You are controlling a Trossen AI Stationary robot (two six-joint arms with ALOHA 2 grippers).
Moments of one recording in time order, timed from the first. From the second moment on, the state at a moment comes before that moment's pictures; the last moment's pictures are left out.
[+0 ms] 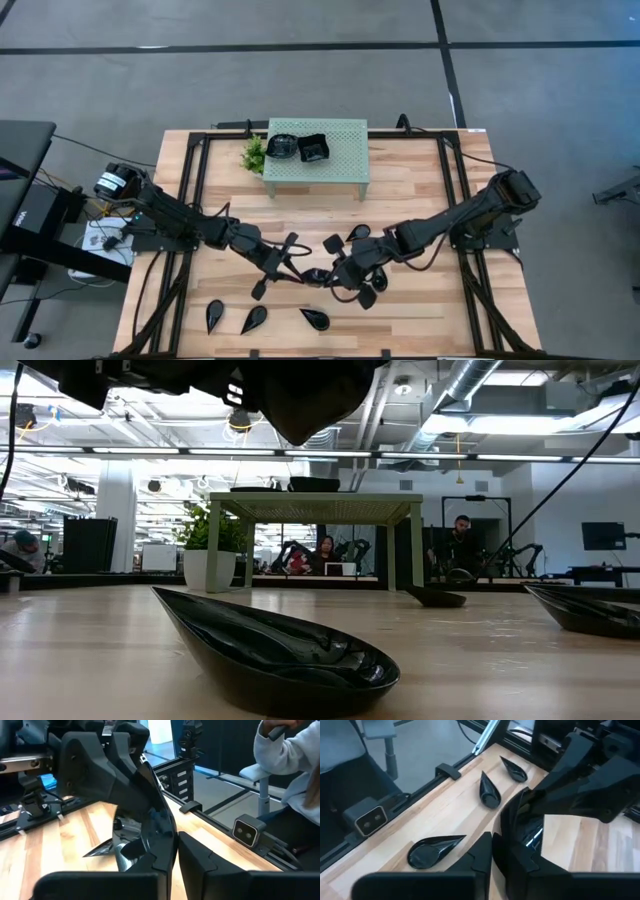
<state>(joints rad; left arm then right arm) -0.37 1.46 0.62 0.64 0.16 0.26 0.38 1.61 1.12 0.00 -0.07 -0.29</state>
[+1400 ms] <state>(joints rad) -0.37 1.46 0.62 0.63 0.11 0.26 0.32 1.29 1.12 -0.16 -0.01 -0.13</state>
